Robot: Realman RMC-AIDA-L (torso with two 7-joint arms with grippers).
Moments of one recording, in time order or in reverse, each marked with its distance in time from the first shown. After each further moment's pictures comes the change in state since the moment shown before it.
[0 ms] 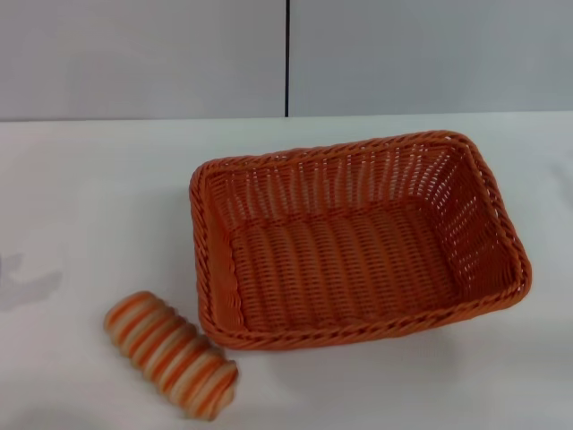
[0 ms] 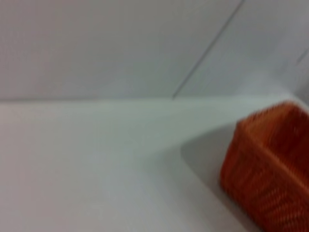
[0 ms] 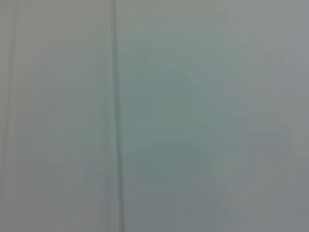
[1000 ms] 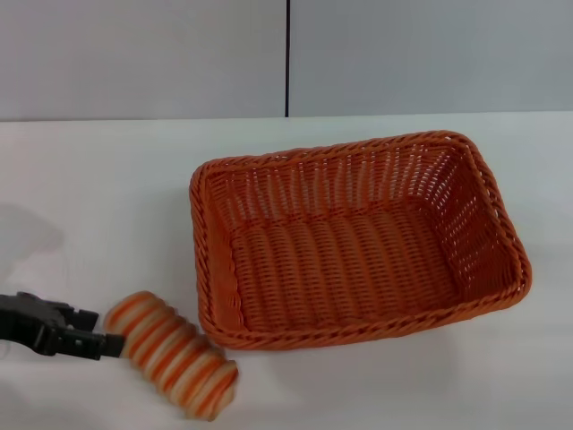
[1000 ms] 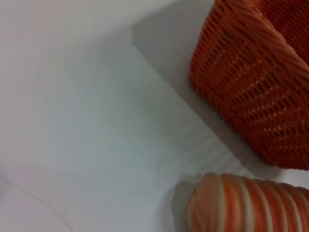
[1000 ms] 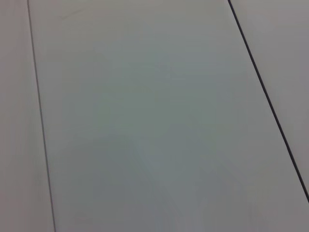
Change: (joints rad) left arm -0.173 -0.185 0.142 0.010 0.372 -0.081 -0.041; right arm -0.015 -0.010 0.166 0.308 -0.014 0.097 -0.137
